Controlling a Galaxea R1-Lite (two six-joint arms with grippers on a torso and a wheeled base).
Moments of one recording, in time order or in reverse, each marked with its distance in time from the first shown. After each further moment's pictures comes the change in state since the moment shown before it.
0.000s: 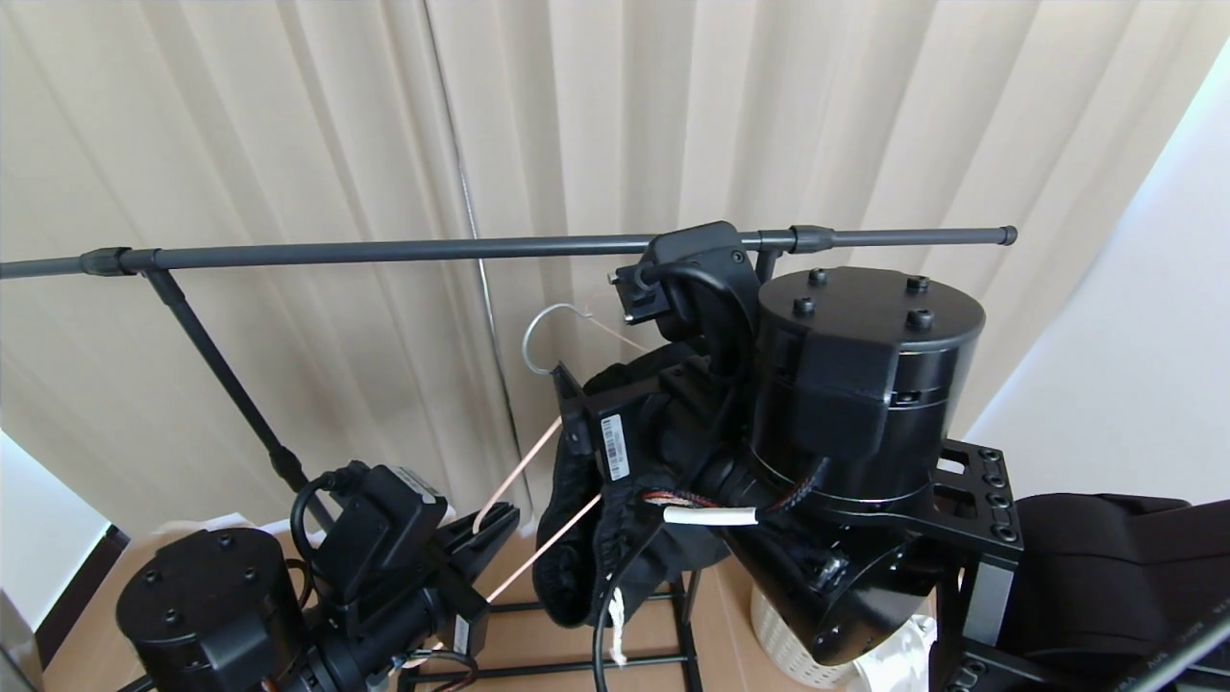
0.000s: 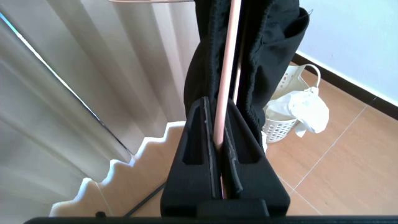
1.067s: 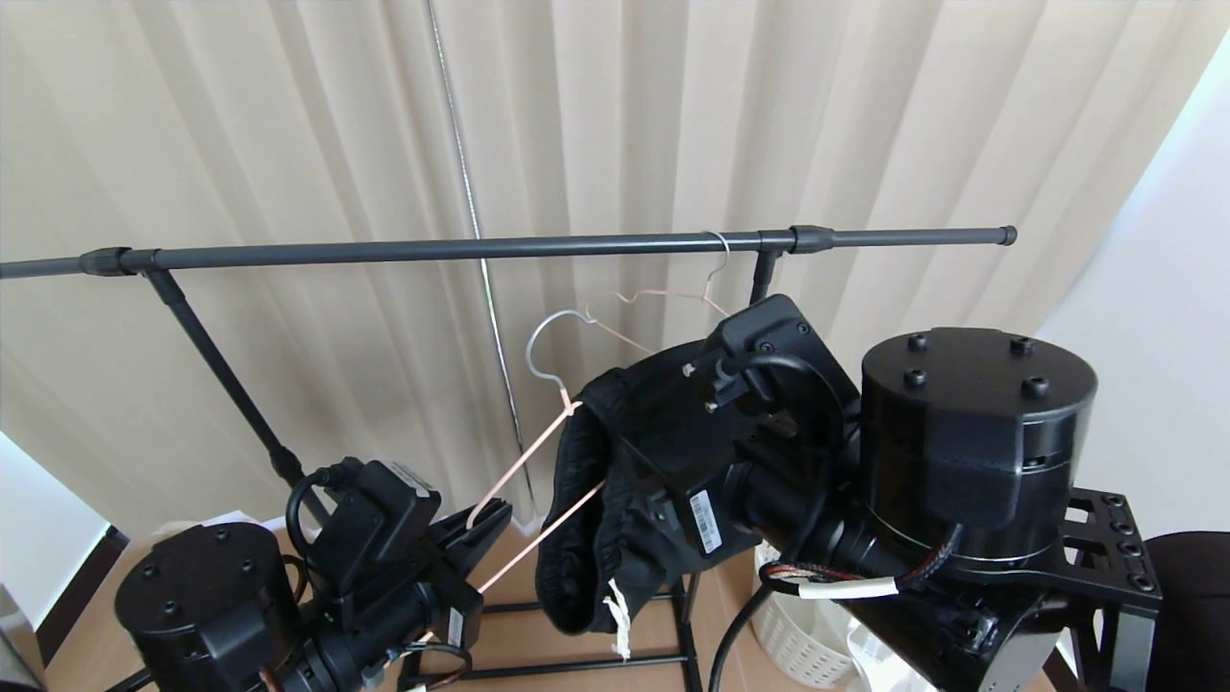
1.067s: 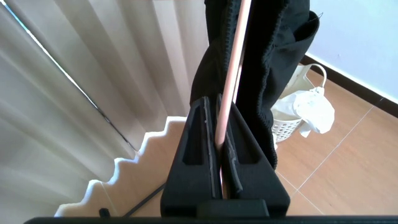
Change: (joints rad) left arm 0.024 0.002 0.001 0.000 -0.003 -0.001; right arm -0.050 -0.134 0.217 0.067 0.115 -0.051
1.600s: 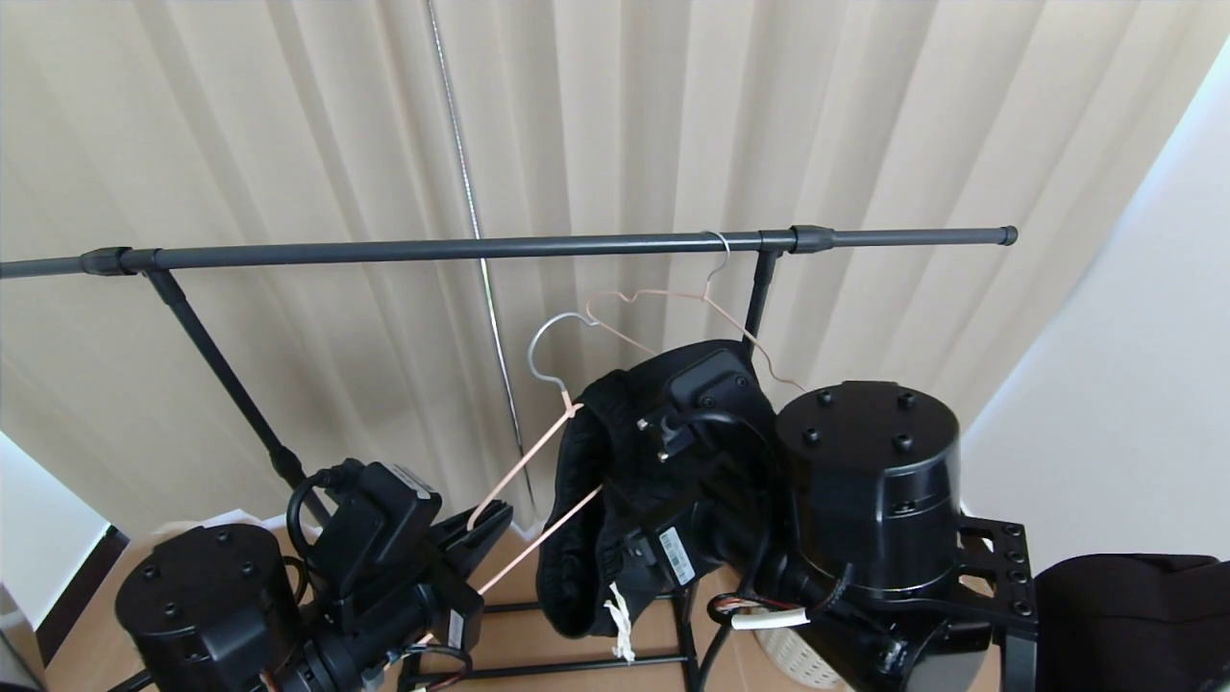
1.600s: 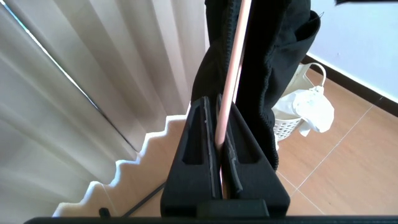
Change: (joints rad) left arm -0.003 0.002 0.002 0.000 0.000 0.000; right arm 0.006 0.088 0.007 -0.013 -0.003 0.004
